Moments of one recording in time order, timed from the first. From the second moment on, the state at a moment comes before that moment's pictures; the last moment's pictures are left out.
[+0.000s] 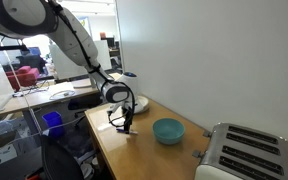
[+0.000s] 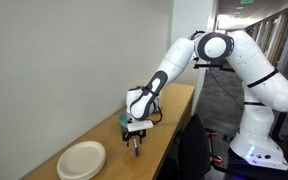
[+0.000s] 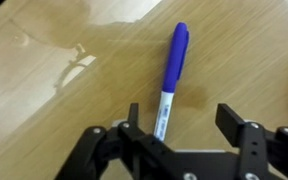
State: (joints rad) arm 0.22 0.74 -0.04 -1.93 0.34 2.63 0.69
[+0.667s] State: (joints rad) arm 0.22 0.76 -0.06 -1.90 0.33 2.58 0.69
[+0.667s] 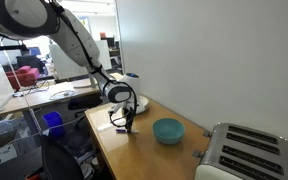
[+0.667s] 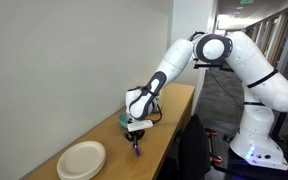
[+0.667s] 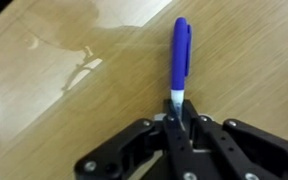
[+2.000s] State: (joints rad) arm 0.14 0.60 -0.17 -1.83 0.17 2.46 0.61
